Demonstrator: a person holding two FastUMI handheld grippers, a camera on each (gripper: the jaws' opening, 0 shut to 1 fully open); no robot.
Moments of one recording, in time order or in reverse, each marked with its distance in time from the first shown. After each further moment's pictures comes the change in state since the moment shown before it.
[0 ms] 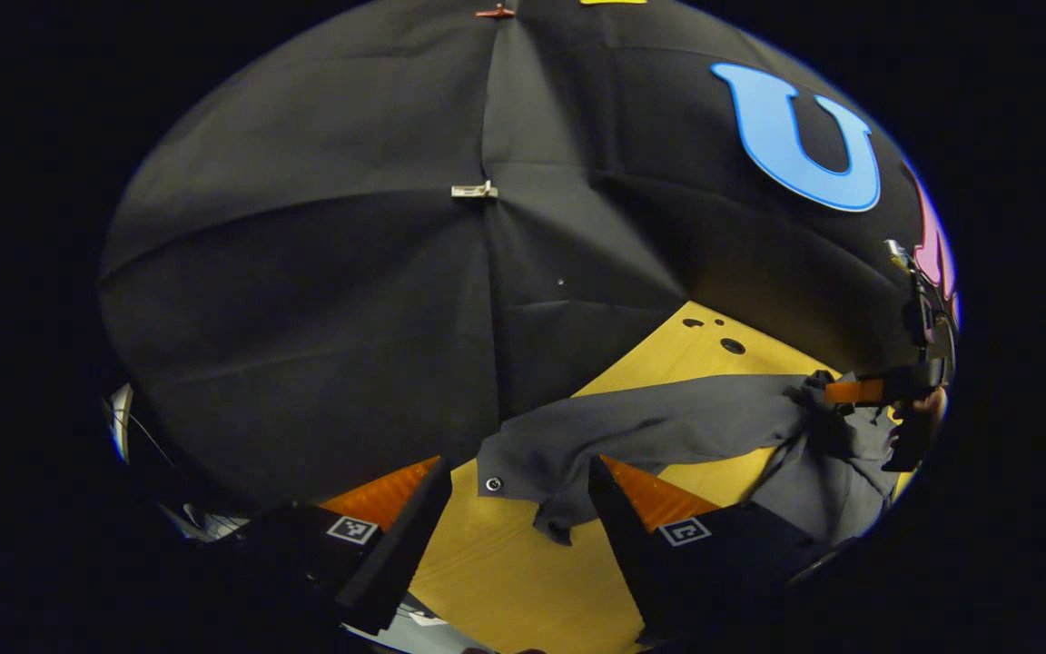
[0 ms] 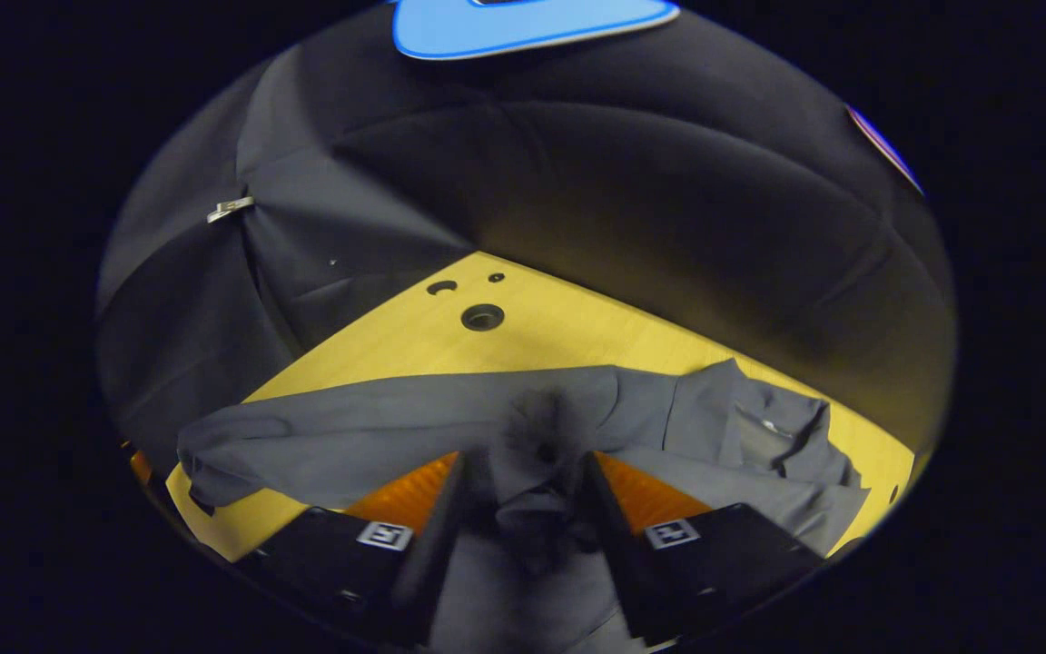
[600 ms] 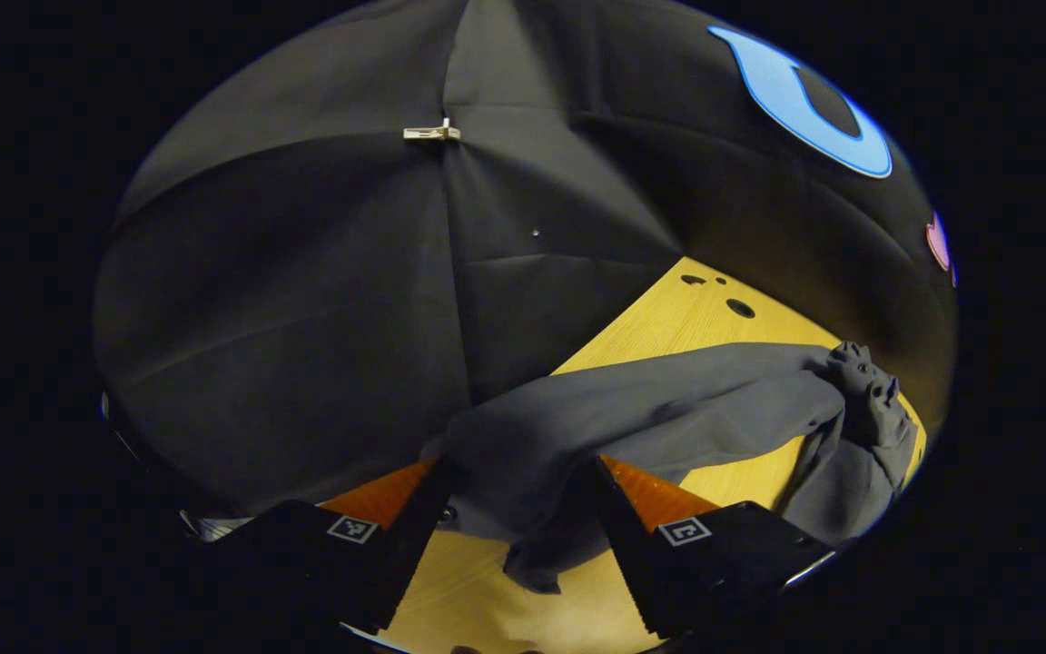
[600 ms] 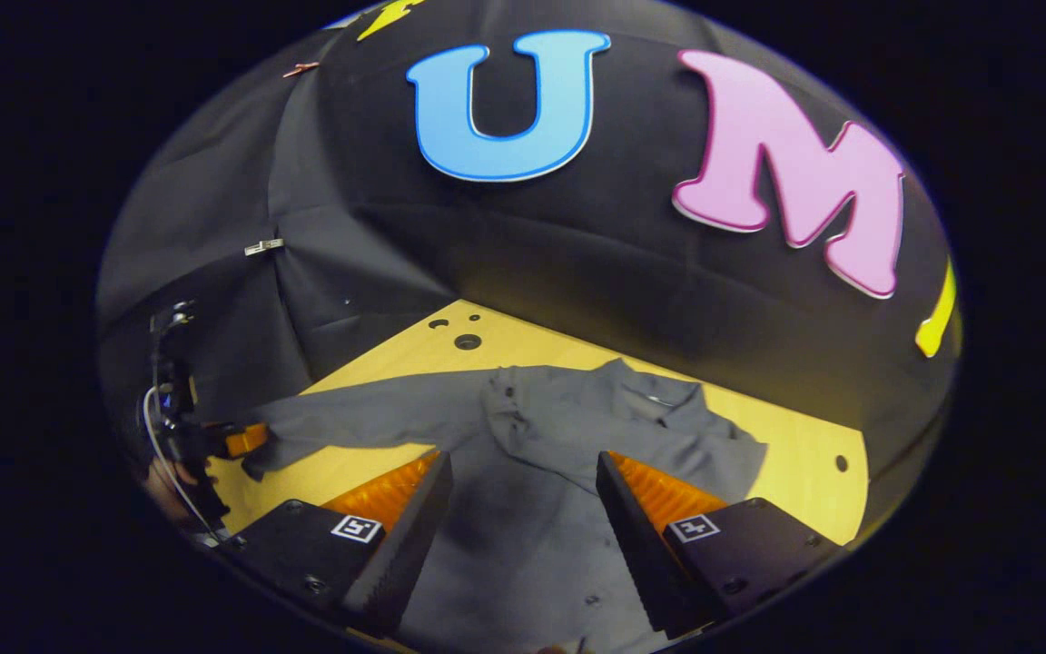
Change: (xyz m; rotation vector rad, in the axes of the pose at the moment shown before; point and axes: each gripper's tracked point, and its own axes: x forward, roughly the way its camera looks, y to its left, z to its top) left arm 0.087 -0.019 -0.026 0.096 0.121 -0.050; right arm -0.243 -0.024 -0.035 0.054 -0.149 -0.172
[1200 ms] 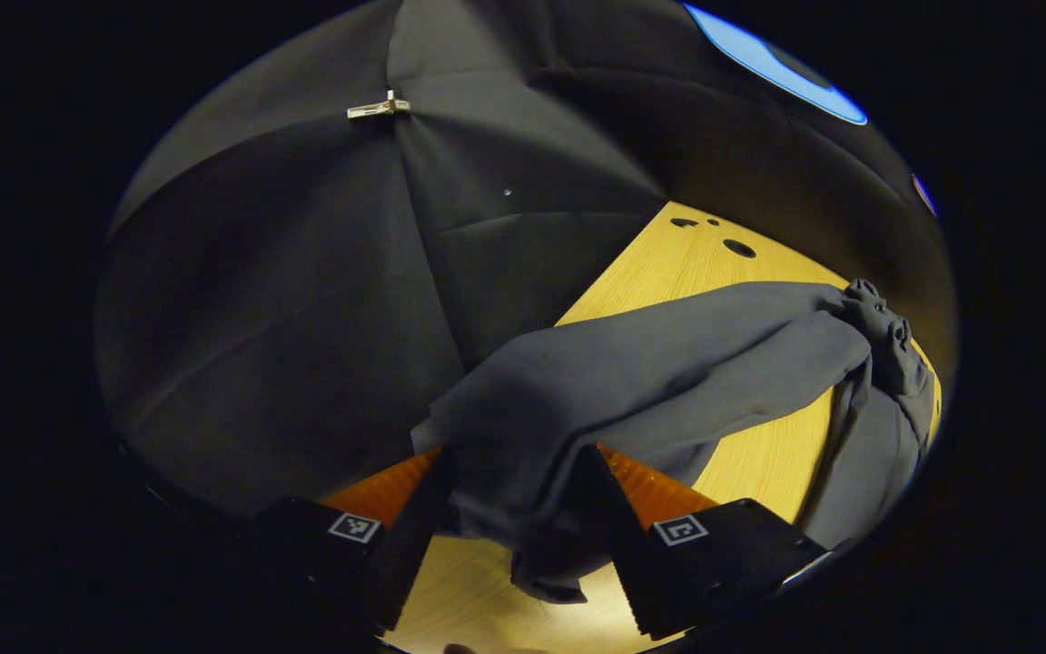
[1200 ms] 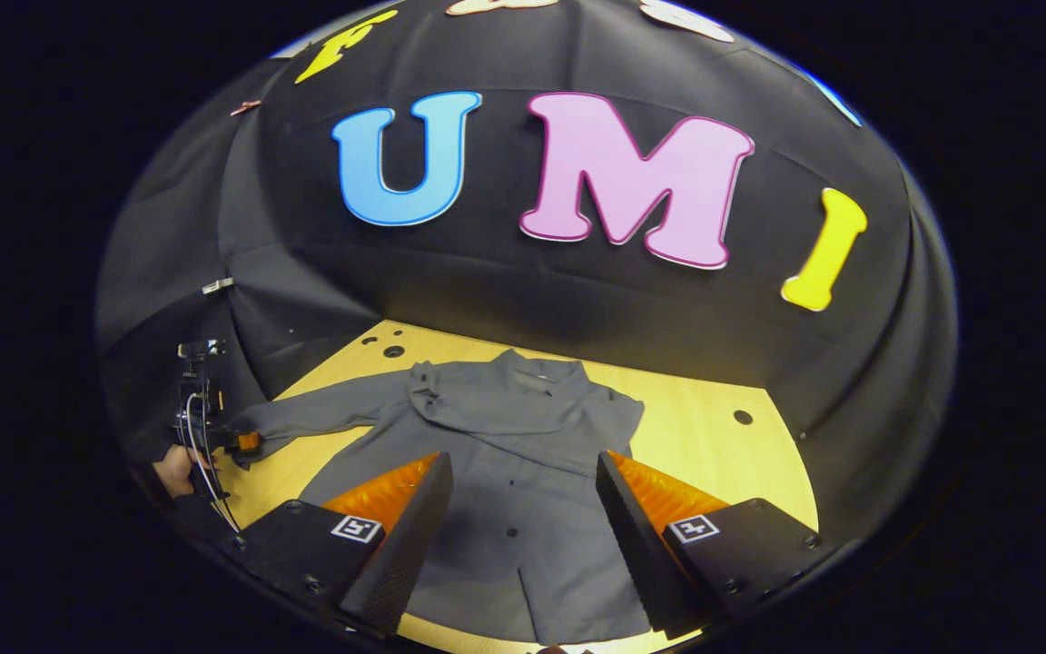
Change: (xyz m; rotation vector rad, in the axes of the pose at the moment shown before) left arm 0.020 -0.006 -0.019 0.120 0.128 -0.045; right arm -0.137 -0.076 -0.026 0.154 -0.045 -0.236
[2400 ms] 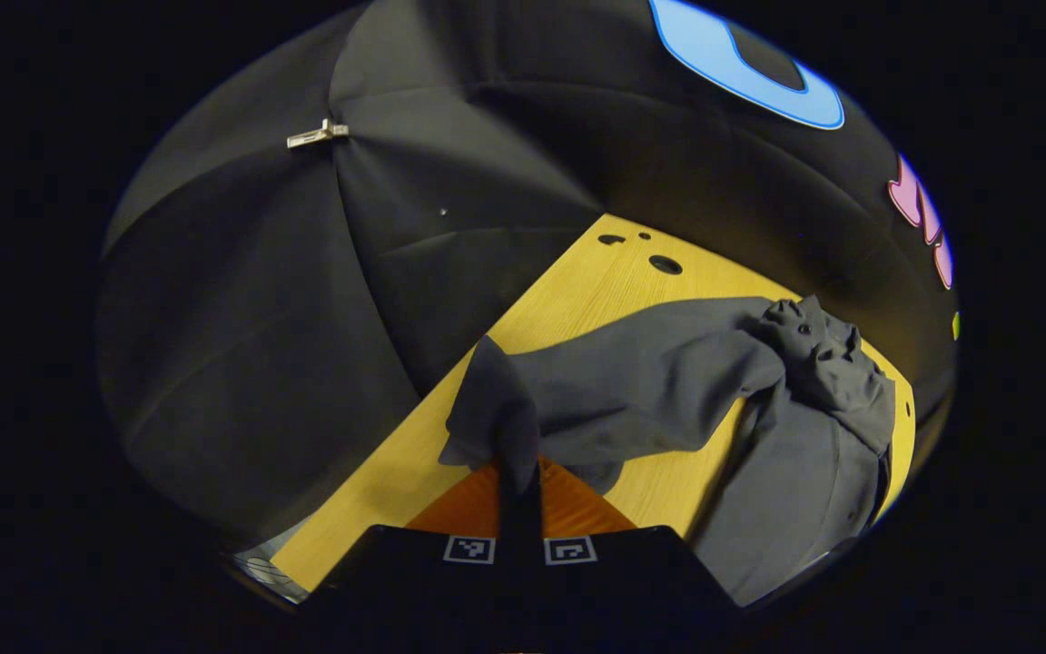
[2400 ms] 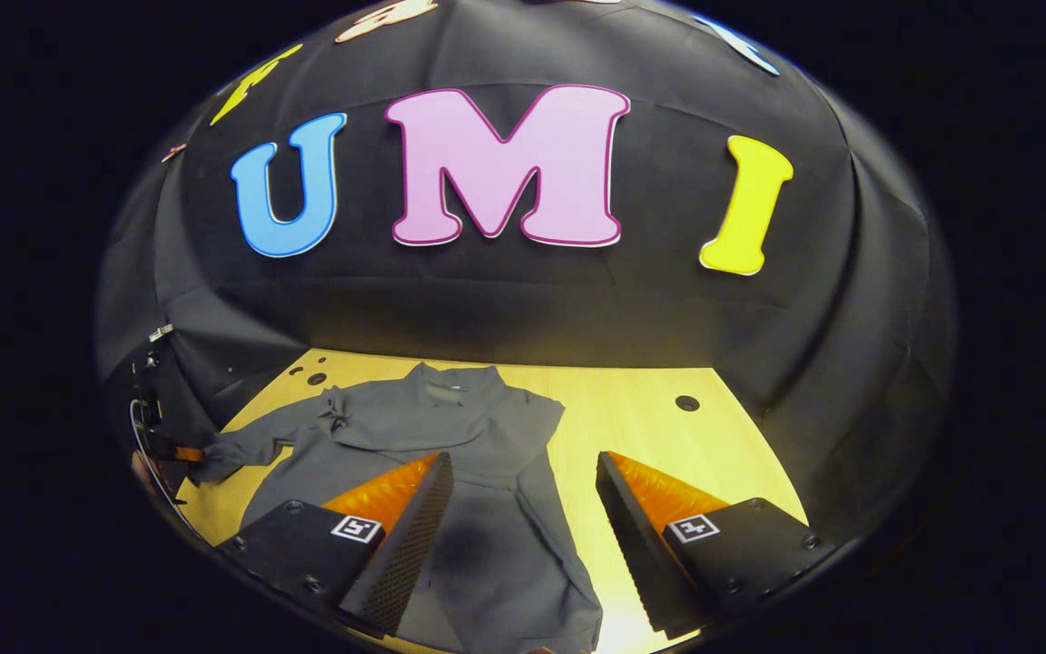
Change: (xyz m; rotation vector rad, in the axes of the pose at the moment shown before) left arm -0.047 -0.074 0.056 0.014 -0.033 -0.120; right arm 0.048 -0.137 -0.009 0.122 -0.021 -0.115
